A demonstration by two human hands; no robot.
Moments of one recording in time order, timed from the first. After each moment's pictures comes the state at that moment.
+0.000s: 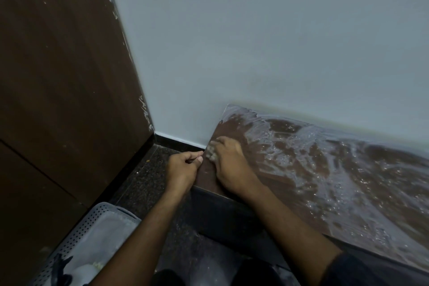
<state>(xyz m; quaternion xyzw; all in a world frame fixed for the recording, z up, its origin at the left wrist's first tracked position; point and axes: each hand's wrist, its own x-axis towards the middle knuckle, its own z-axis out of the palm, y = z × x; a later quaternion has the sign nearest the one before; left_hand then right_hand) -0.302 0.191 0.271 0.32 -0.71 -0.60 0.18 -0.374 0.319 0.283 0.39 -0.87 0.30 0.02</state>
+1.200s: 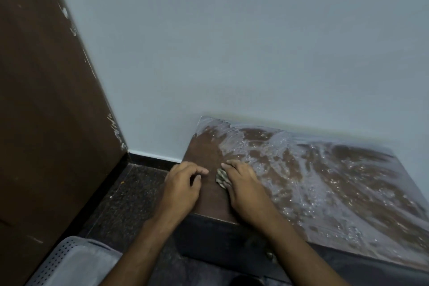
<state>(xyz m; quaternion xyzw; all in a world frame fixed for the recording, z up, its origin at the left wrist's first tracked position) -0.314 0.226 0.284 0.08 -0.91 -0.35 0.22 -0.368 0.404 0.281 0.31 -0.92 0.25 0.04</state>
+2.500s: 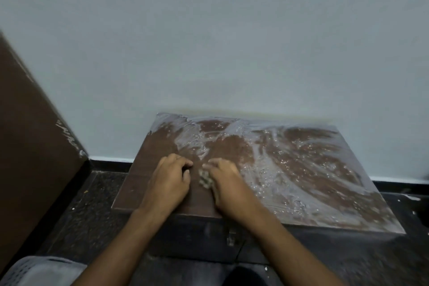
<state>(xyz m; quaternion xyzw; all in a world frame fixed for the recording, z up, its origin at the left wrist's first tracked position) -0.344 0.299 0.290 0.04 -0.96 -0.25 0.14 -0.367 0.478 0.281 0.30 -0.91 0.27 0.03</state>
